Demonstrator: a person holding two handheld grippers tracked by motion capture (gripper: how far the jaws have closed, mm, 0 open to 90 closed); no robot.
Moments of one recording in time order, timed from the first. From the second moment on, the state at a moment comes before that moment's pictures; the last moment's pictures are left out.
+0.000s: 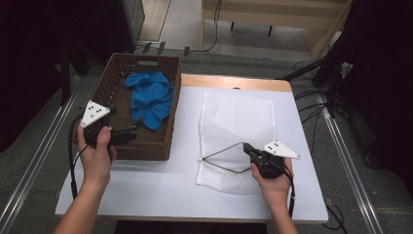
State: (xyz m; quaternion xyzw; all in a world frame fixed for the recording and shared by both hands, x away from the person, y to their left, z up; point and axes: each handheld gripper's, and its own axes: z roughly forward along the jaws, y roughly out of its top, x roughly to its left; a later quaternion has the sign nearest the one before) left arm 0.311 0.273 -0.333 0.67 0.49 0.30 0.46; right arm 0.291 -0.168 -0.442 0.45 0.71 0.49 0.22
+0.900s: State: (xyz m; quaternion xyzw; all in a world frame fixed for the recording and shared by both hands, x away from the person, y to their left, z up) left arm 0.475 0.278 -0.379 0.66 0.62 0.21 0.36; right arm 0.292 -0.164 -0.447 0.44 0.72 0.48 0.22
